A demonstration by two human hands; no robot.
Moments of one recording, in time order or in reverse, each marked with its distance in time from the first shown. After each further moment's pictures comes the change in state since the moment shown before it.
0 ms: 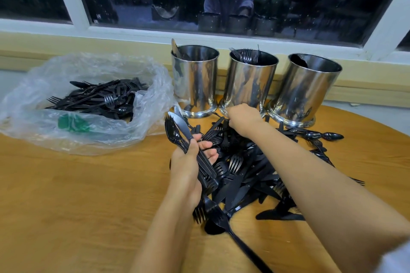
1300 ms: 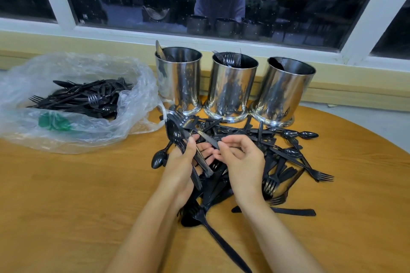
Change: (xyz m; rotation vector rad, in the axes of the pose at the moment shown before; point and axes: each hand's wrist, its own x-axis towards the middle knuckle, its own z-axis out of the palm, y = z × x) left_hand -0.010 -0.016 0.011 0.100 -0.157 -0.029; right_hand -0.156 -0.043 0.009 1.740 0.611 0.299
